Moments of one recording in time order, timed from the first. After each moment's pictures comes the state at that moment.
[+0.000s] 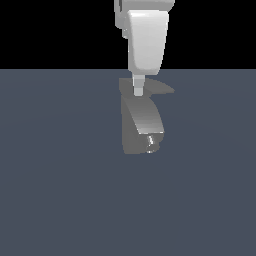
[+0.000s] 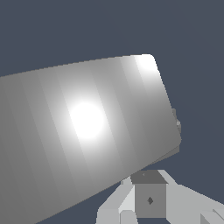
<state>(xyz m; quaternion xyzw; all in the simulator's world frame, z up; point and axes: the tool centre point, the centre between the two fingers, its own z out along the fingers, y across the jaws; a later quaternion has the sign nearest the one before) -0.116 -0.021 0.248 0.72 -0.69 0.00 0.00</state>
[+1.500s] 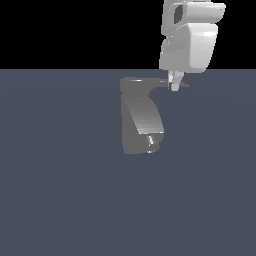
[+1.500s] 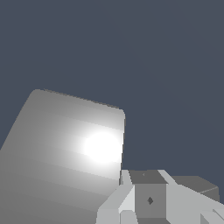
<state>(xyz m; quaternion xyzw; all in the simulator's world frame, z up) -0.058 -0.116 0.248 0.72 -0.69 0.00 0.00</state>
